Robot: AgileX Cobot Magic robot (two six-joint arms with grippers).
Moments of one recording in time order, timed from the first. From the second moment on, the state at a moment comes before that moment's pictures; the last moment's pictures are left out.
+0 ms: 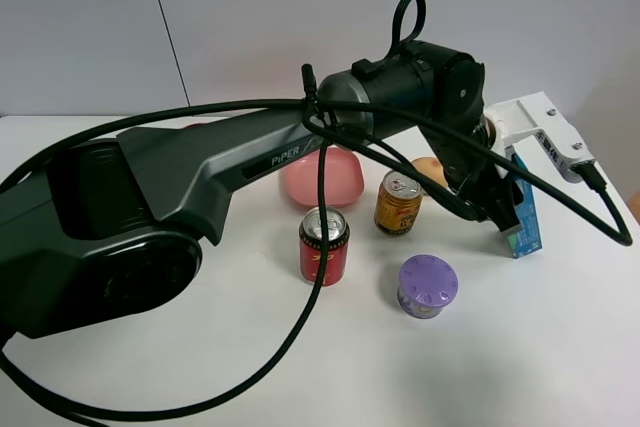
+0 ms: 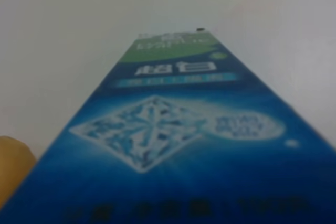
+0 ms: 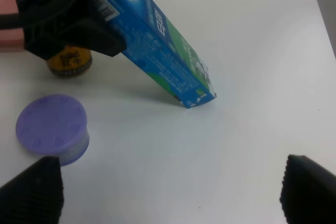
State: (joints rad) left arm -0.98 2.48 -2.31 -0.16 0.88 0.49; right arm -0.05 0.00 -0.51 0.10 1.08 -0.09
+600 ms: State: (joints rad) left arm -0.98 2.52 -2.28 -0.10 1.13 0.50; right arm -0.05 0.00 -0.51 0.10 1.08 -0.09
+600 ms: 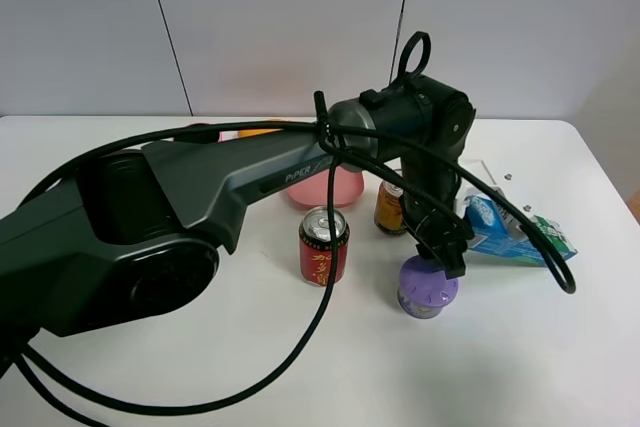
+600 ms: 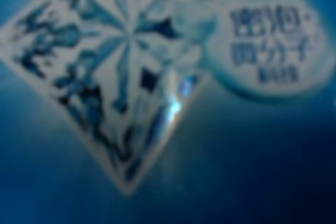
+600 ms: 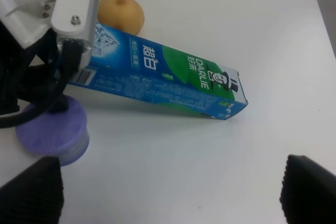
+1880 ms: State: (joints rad) left arm -0.98 2.50 -2.28 -0.08 0.97 0.53; right arm -0.05 0.00 -0.51 0.10 1.08 -0.09
